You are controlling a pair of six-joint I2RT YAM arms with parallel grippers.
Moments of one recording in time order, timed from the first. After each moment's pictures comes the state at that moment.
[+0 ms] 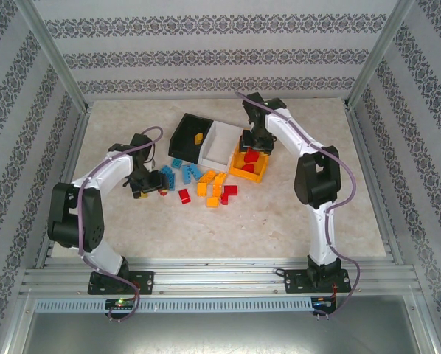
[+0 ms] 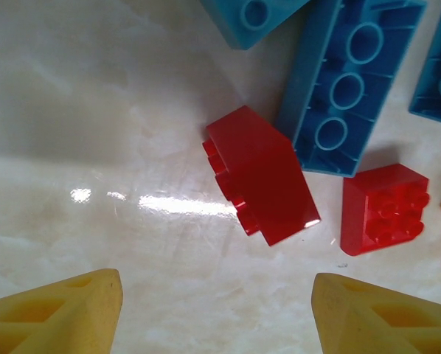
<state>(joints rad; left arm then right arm) -0.14 1.64 1.12 -0.96 0.18 -0.41 0.36 2.19 2.01 -1.23 -0.06 0.46</state>
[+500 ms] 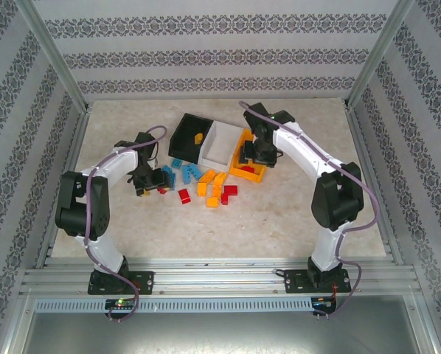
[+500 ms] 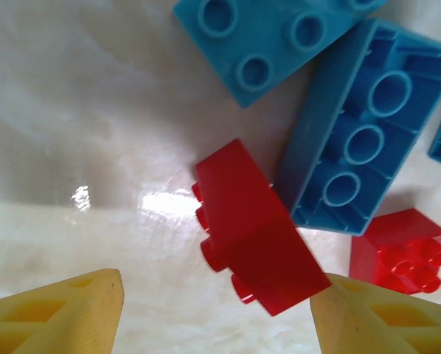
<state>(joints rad) -0.14 1.74 1.17 -0.92 0.17 -0.41 0.45 1.87 1.65 -1.15 -0.08 0.56</state>
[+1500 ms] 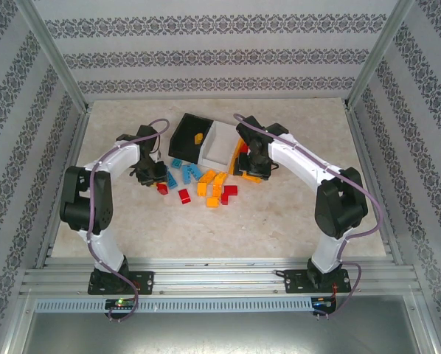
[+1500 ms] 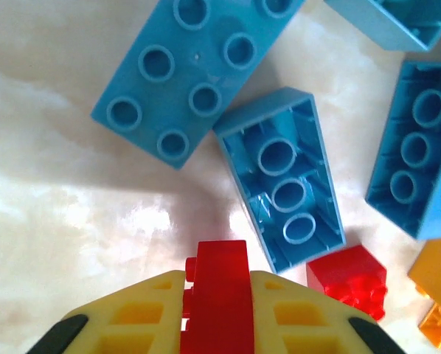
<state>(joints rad) -0.14 1.78 1.27 -0.93 0.19 -0.38 0.52 1.81 1.51 -1.07 -0.09 0.66</state>
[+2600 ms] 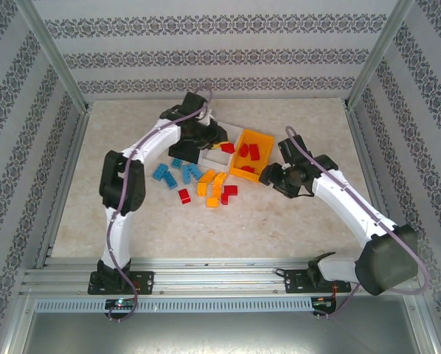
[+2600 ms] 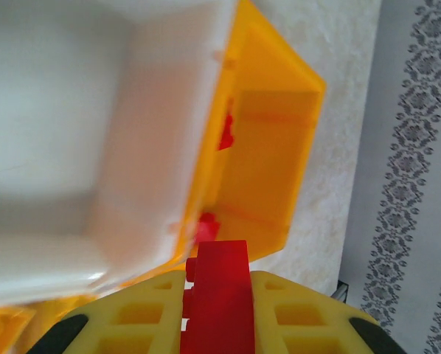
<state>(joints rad) -0.41 2.18 1.92 -0.67 0.62 -0.73 0.36 1.29 1.03 -0.88 -0.17 0.84</state>
